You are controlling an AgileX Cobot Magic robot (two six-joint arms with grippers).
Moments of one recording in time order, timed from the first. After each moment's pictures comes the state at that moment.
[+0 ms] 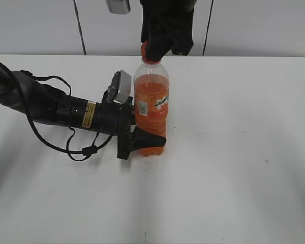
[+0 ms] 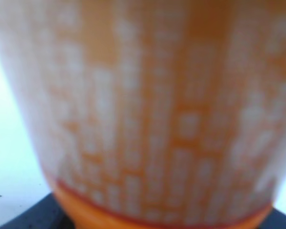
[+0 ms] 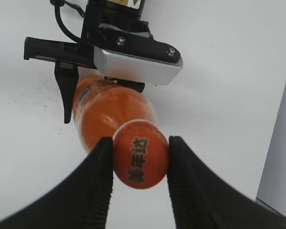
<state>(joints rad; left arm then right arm) -0.32 2.35 -1.27 1.54 -1.10 -0.68 0.66 1.96 -1.94 0.11 1.23 -1.22</state>
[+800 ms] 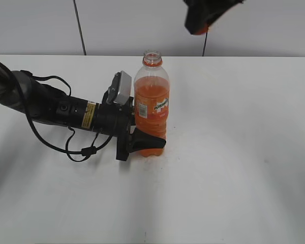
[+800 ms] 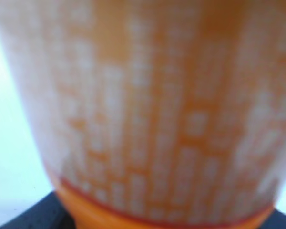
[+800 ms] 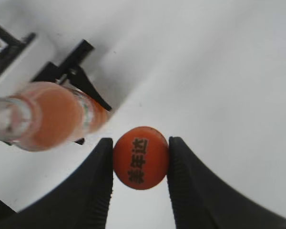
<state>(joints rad) -0.32 2.35 -1.27 1.55 -1.10 -0.67 0.48 1.86 -1.89 0.15 1.23 -0.30</state>
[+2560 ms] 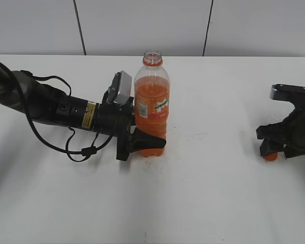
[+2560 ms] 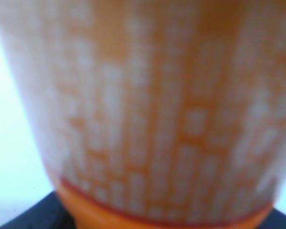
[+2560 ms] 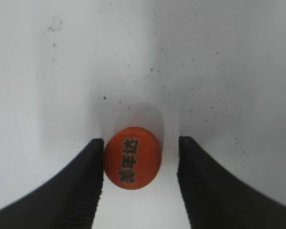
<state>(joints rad) -0.32 2.35 -1.27 1.54 -1.10 -0.67 0.05 1.87 -0.86 0.26 0.40 -0.16</state>
